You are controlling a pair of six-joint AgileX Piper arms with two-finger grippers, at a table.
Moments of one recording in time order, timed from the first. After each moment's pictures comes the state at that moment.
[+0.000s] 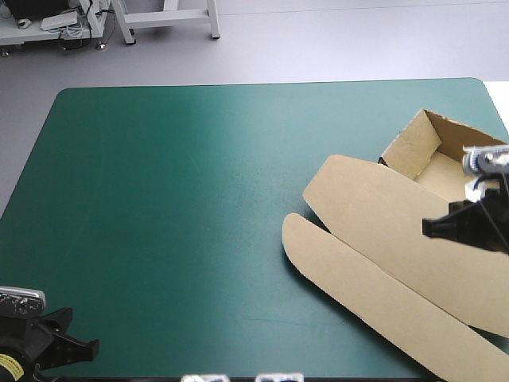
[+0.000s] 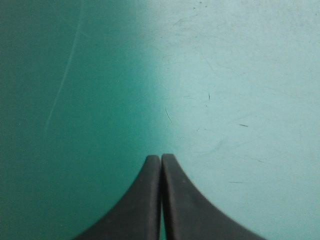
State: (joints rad) left arm -0.33 0.27 -0.67 0.18 1.25 -0.17; right arm -0.06 0.86 -1.26 0.16 1.25 -0.13
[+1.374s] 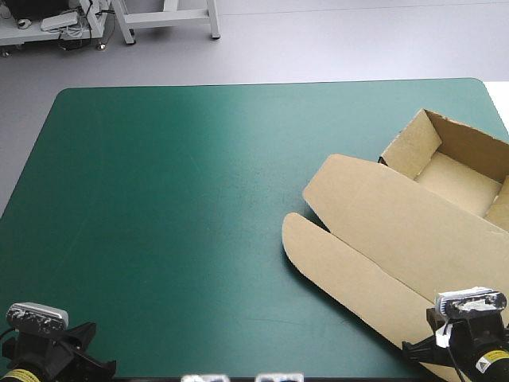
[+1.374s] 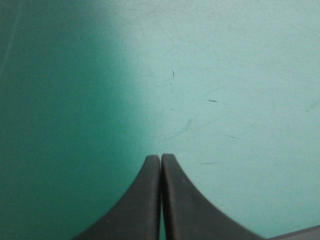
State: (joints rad) left arm -0.33 0.14 -0.50 0.07 1.19 -0.10; right arm -0.02 0.24 -0.49 0.17 1.07 -0.18
